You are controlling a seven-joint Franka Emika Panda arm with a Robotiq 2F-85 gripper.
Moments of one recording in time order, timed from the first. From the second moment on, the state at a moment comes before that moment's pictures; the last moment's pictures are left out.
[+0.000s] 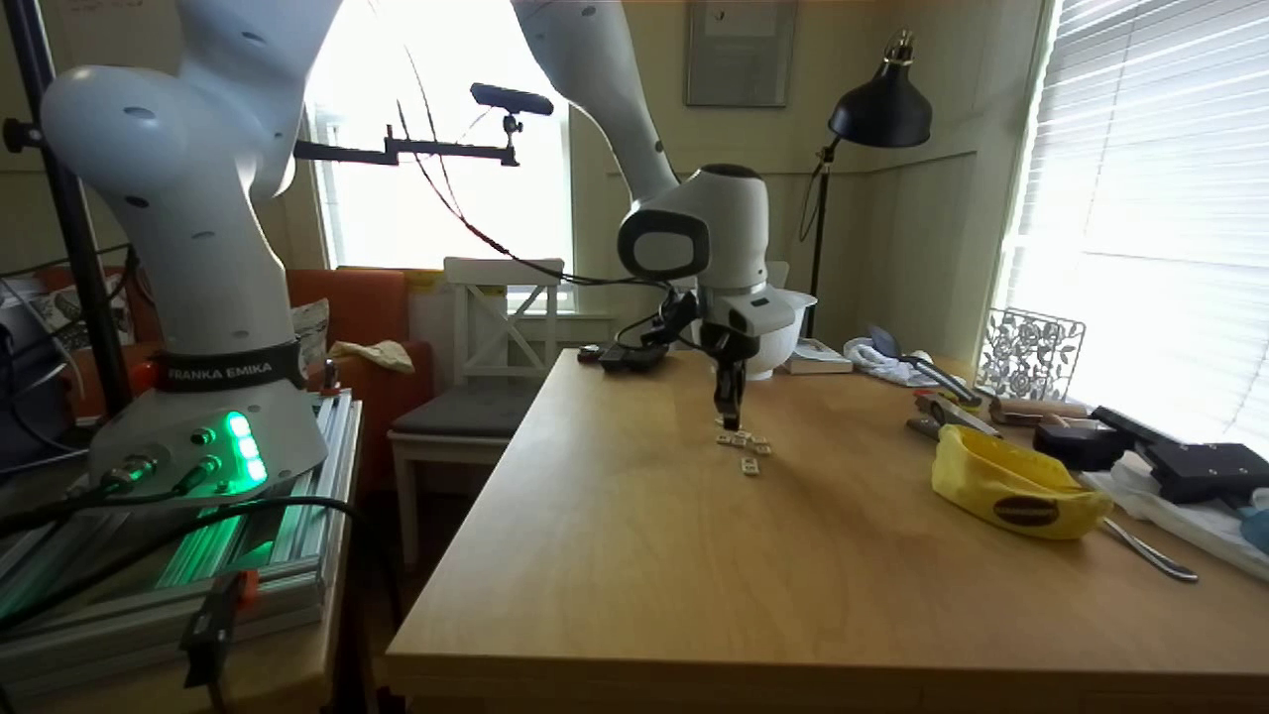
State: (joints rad) arm -0.22 0.54 0.05 -2.16 0.44 2.83 0.17
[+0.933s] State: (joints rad) arm -0.20 0.52 0.01 -2.20 0.44 2.82 0.17
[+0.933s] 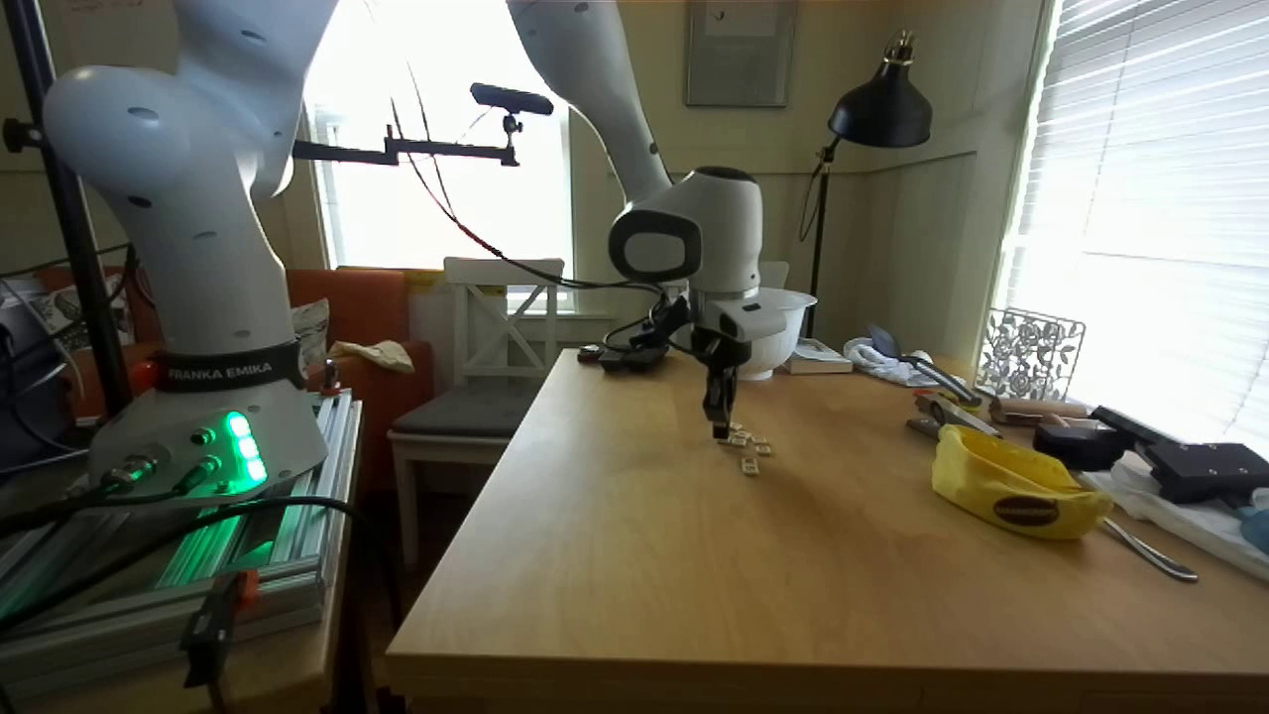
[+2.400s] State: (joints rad) arm -0.29 0.57 0.09 -2.14 0.44 2.82 0.11
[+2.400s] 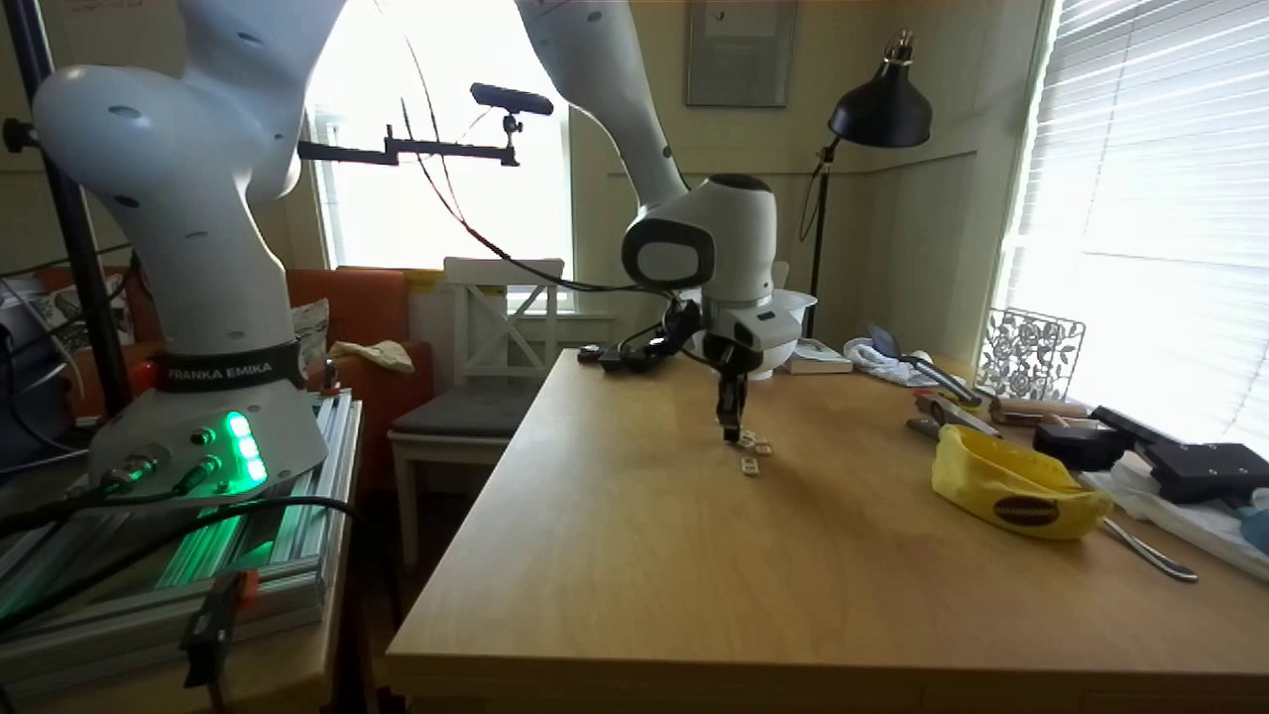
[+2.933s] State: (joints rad) arm -0.33 0.60 0.14 -2.08 0.47 2.81 0.08
